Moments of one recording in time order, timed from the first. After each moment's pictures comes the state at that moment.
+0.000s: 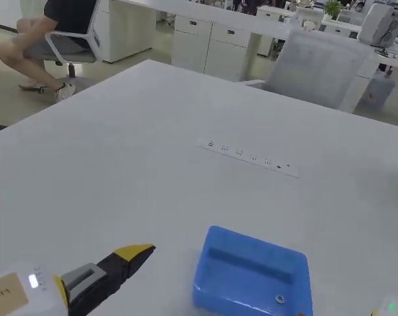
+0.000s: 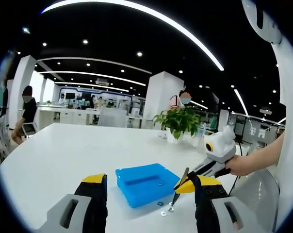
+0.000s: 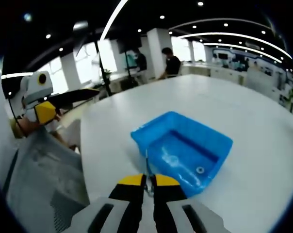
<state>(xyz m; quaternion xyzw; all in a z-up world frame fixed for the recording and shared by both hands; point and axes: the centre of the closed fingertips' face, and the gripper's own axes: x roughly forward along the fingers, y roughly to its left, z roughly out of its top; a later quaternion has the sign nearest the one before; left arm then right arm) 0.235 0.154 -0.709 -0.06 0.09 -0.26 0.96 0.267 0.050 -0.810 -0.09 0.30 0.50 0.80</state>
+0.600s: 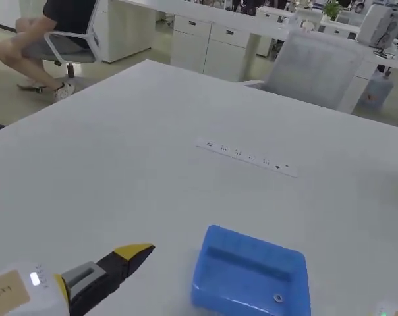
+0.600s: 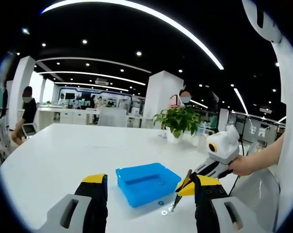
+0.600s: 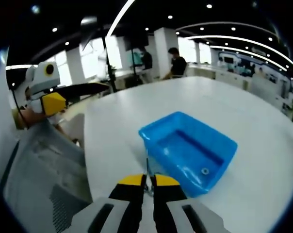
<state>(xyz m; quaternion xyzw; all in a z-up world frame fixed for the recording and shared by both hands) 0.234 0.155 -0.711 -0.06 0.10 -0.26 0.96 0.253 0.057 -0.810 -0.12 0.29 0.52 0.79</state>
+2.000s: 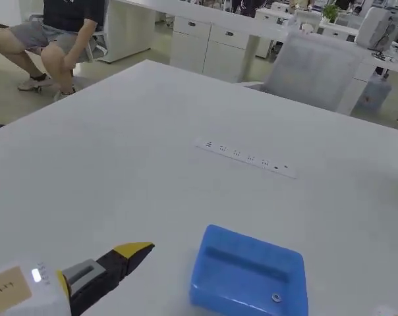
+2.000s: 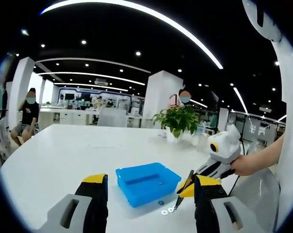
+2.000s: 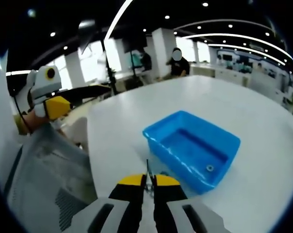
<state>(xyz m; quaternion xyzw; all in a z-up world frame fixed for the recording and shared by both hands) 0.234 0.156 -0.710 -0.05 0.10 -0.26 0.96 0.248 0.058 -0.808 -0.09 0.30 0.52 0.79</state>
